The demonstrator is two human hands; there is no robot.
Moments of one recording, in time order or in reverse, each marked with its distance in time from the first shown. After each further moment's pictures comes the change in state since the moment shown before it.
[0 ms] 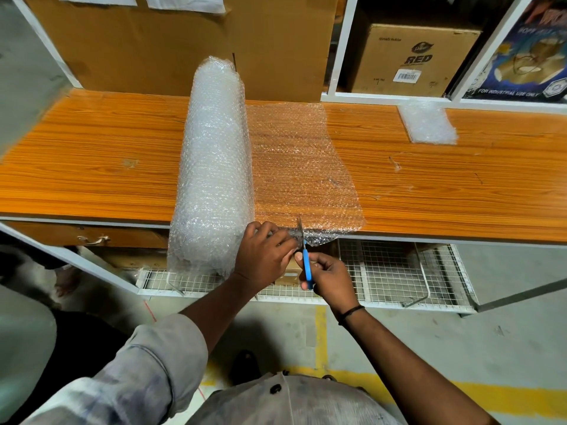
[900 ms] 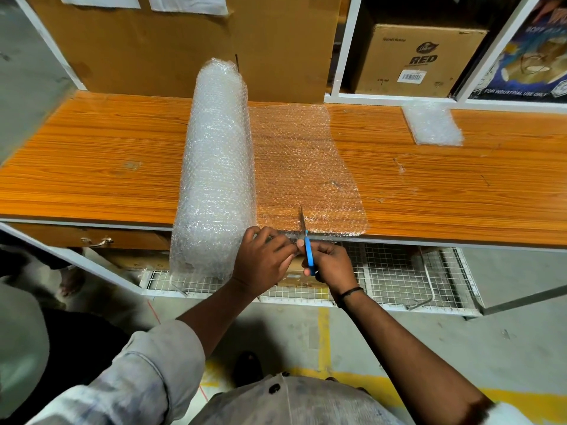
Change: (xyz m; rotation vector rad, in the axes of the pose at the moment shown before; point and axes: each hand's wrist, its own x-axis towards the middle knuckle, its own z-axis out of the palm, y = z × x) left_hand -0.005 -0.005 0.000 -0.028 0.045 0.025; right_hand 0.031 -0.017 0.003 -0.031 0.059 0.067
